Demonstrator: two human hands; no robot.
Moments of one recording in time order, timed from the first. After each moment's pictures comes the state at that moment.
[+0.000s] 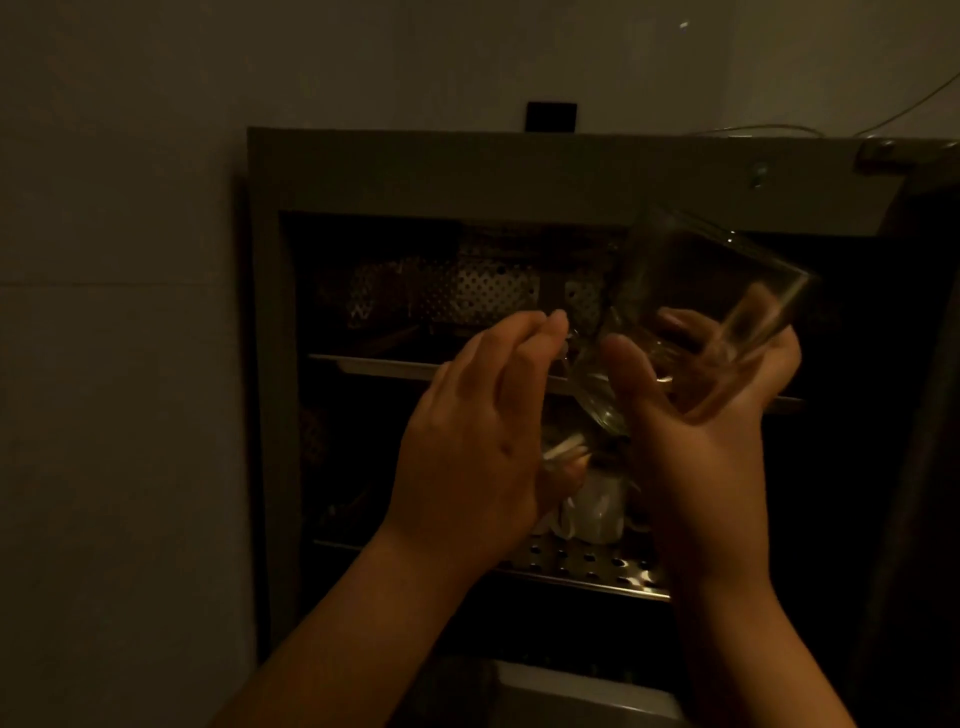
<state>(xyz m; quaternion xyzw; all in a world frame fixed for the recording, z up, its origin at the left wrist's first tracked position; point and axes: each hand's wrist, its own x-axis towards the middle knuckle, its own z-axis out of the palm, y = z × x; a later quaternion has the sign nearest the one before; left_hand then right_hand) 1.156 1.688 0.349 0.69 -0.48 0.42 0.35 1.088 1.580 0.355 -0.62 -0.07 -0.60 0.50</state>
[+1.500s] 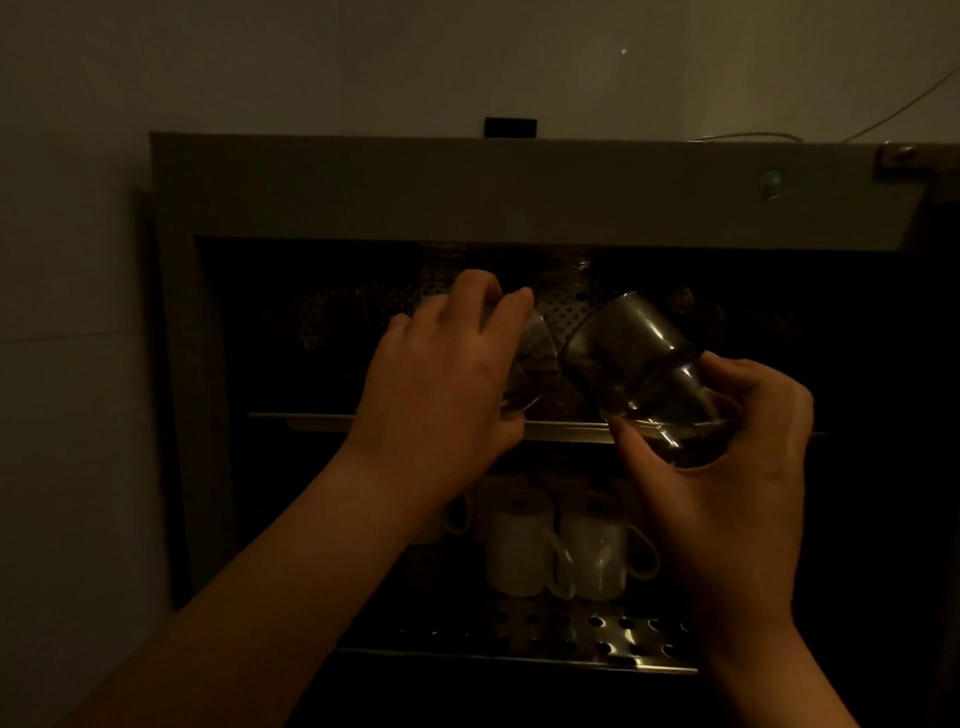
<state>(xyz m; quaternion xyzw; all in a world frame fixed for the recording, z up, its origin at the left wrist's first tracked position) 1.247 1.653 0.398 0.72 -0.46 0.50 0.18 1.132 1.516 0.332 -0.67 0.13 -0.71 0.15</state>
